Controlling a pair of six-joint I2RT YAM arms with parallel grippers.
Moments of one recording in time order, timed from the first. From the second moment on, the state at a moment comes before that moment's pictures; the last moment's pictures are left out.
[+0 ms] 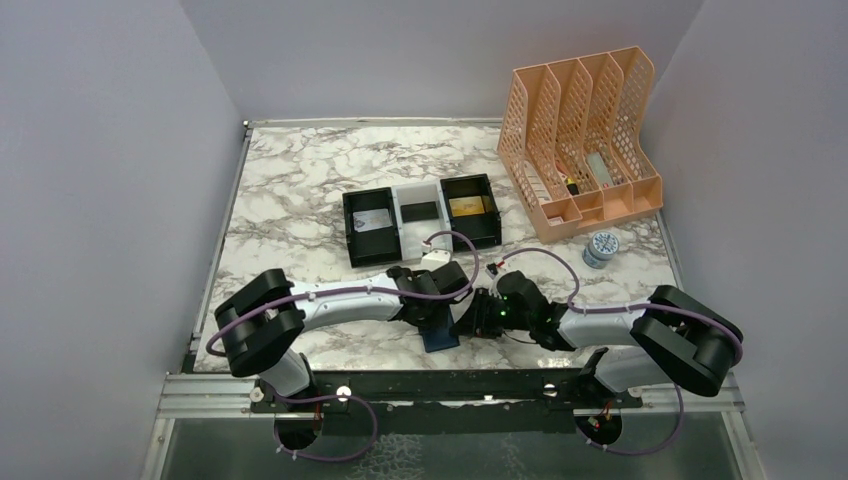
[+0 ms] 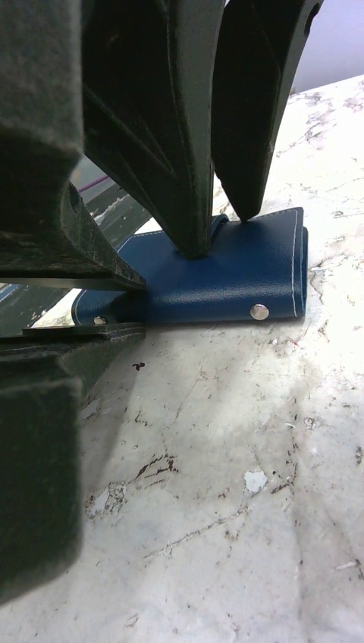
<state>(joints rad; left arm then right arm) -1.11 1.55 0.92 -0.57 -0.26 -0.88 0.86 1.36 0.27 0.44 -0.25 1.01</state>
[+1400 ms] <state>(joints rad) -1.17 1.55 0.92 -0.59 -0.33 -0.86 0.86 1.43 0.29 0.50 -0.31 0.98</state>
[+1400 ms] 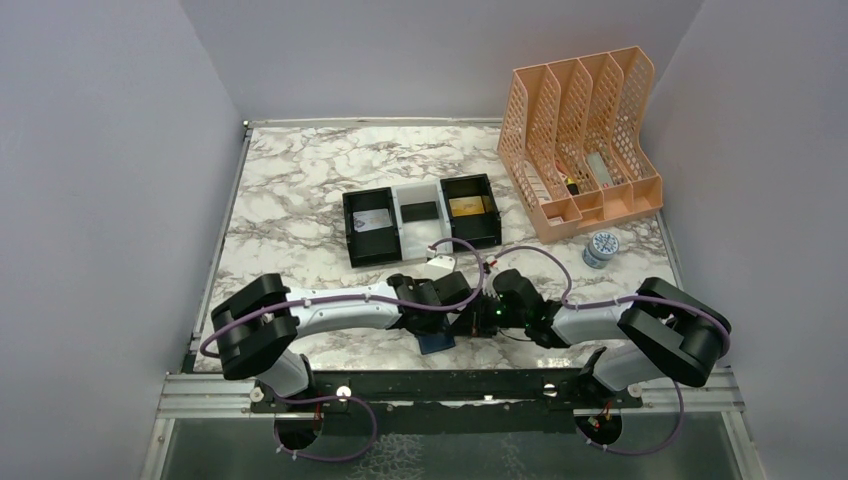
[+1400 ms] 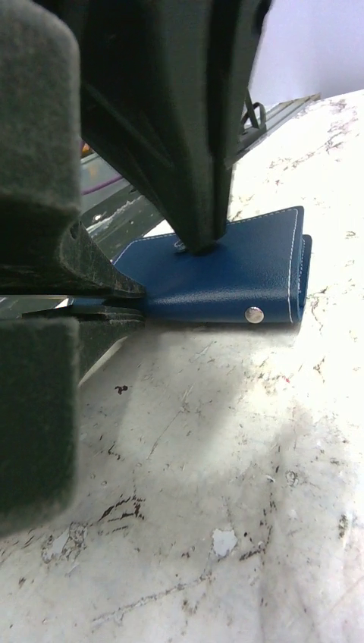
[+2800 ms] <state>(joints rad) -1.19 1.49 0.87 -0.66 -0.35 -0.90 0.87 1.36 0.29 0.39 -0.23 0.99</state>
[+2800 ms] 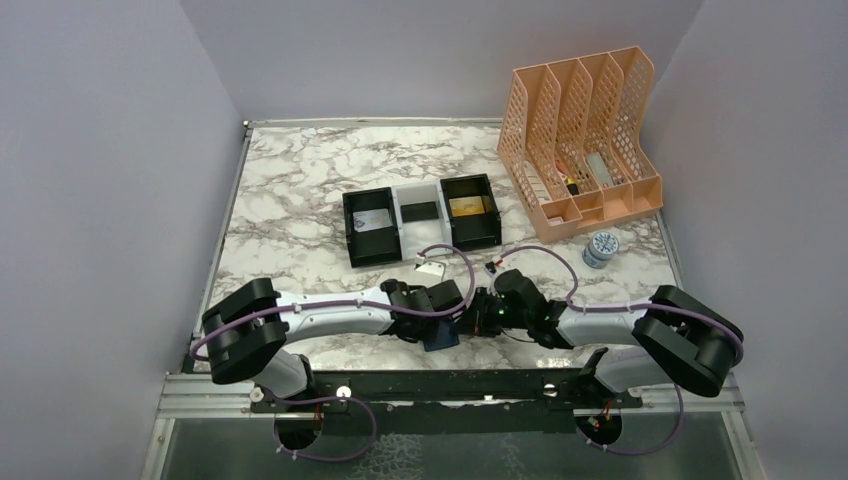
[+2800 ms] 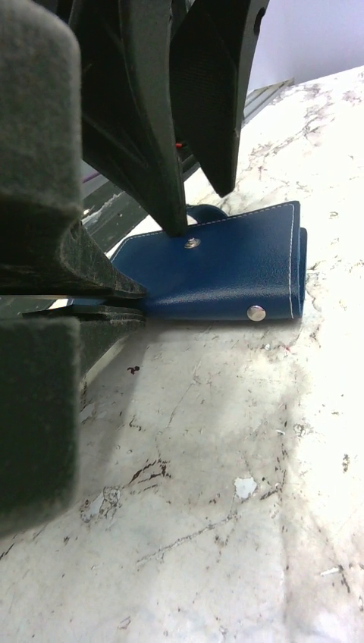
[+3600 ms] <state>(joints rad) -1.18 1.41 0.77 -0.63 -0.41 -0.93 0.87 1.36 0.30 0.39 -0.23 0.99</state>
